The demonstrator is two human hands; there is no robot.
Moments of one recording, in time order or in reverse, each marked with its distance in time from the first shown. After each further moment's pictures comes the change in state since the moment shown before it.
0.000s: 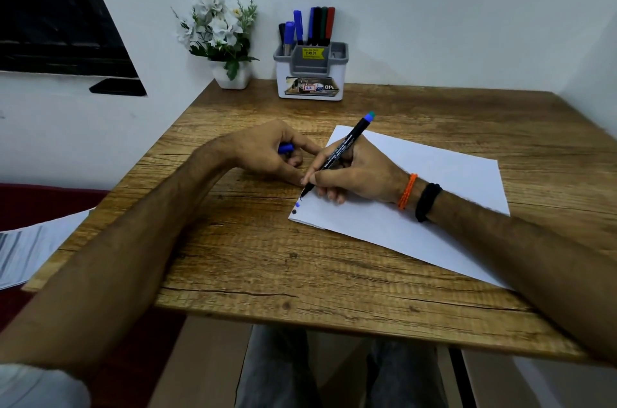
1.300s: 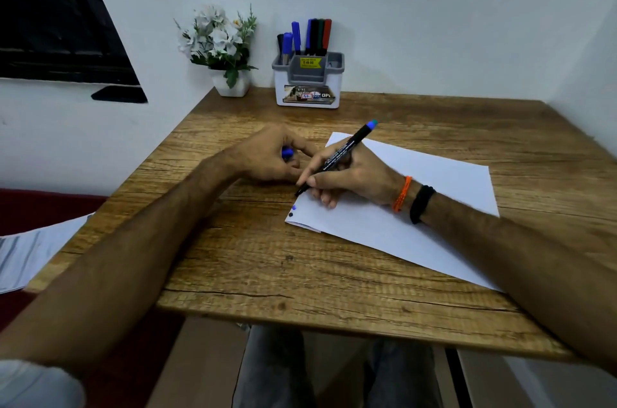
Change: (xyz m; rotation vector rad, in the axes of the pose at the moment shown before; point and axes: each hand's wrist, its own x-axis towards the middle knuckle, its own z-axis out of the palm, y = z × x) left_hand 0.002 0.004 0.010 0.079 0.172 0.056; right_hand 0.001 0.002 -0.003 0.111 -0.057 -0.028
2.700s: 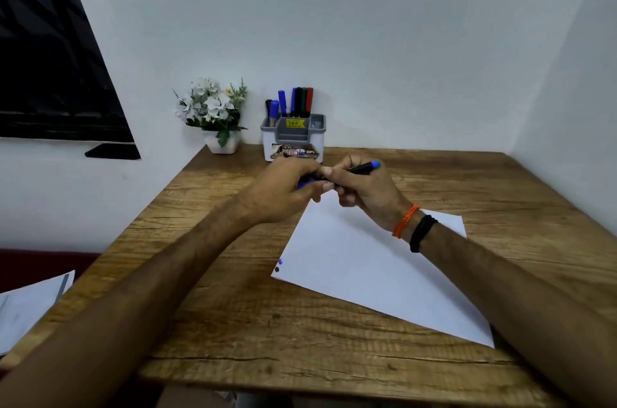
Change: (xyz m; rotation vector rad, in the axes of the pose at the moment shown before) left_hand 0.007 0.062 0.000 0.089 0.361 0.194; right_hand 0.003 -0.021 -0.042 0.191 0.460 -0.101
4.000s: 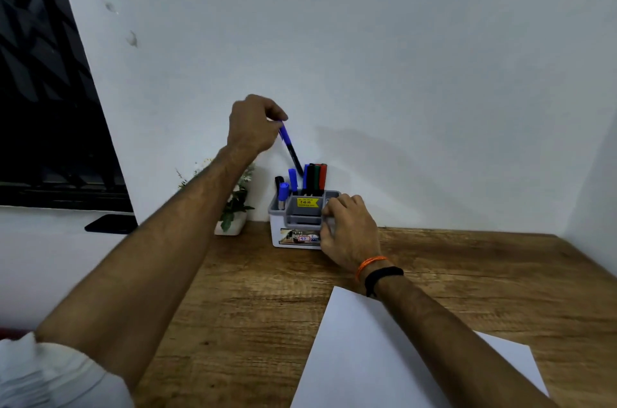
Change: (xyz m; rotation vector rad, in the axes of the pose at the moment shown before) left_hand 0.197 -0.101 -0.130 0.186 0.651 -0.260; right_hand 0.143 0.043 0.002 -1.259 0.253 -0.334
